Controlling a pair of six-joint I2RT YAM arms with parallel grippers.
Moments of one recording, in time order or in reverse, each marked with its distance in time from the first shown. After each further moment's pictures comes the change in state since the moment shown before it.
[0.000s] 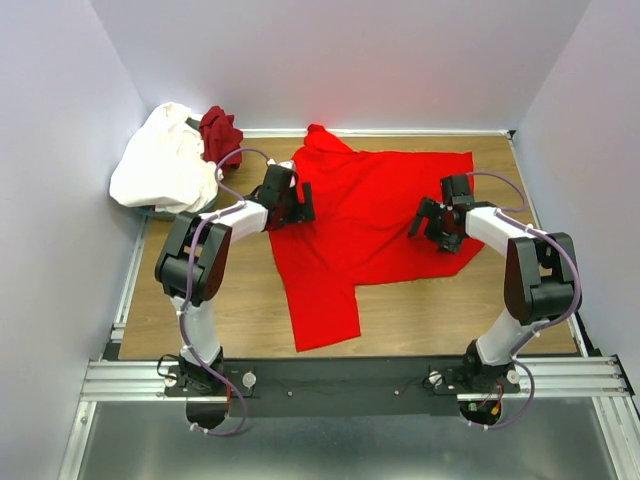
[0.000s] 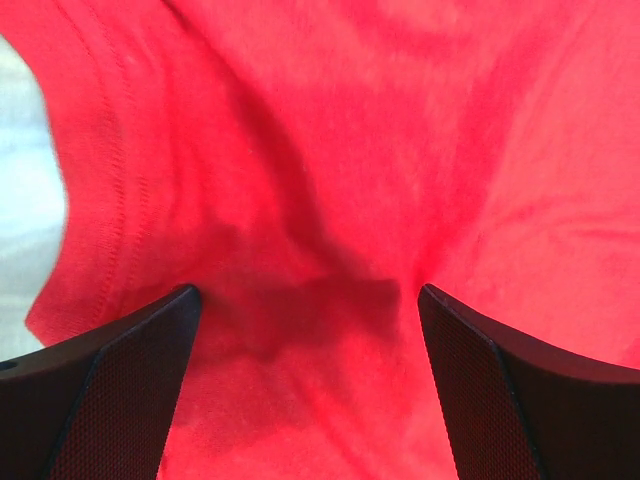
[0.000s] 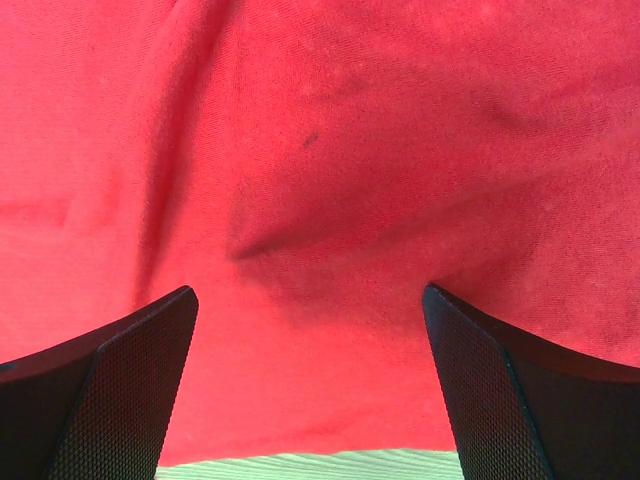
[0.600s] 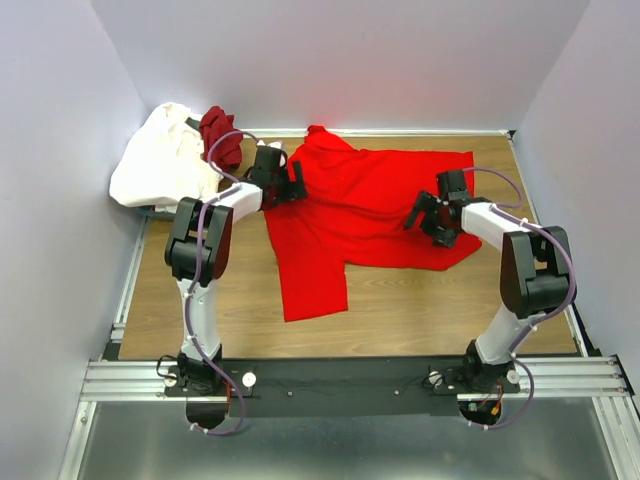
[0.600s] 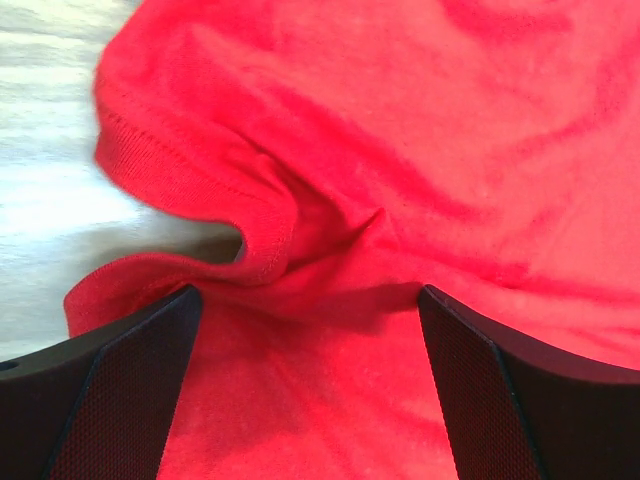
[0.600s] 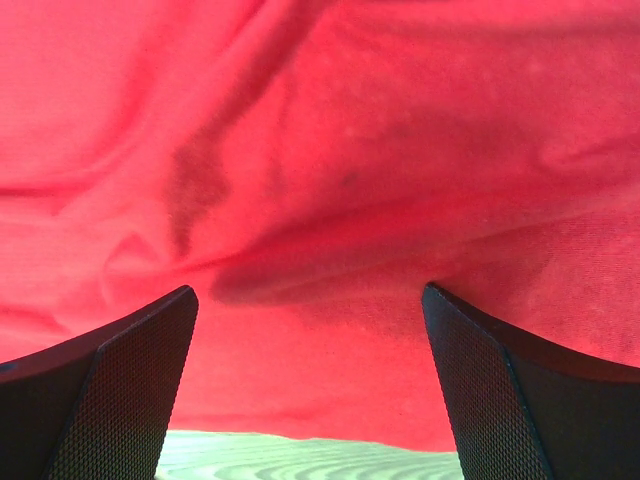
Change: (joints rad) left arm 0.099 0.183 0.245 0.004 0.038 0.019; right arm 0.016 0.048 0.043 0.033 -0.002 0.055
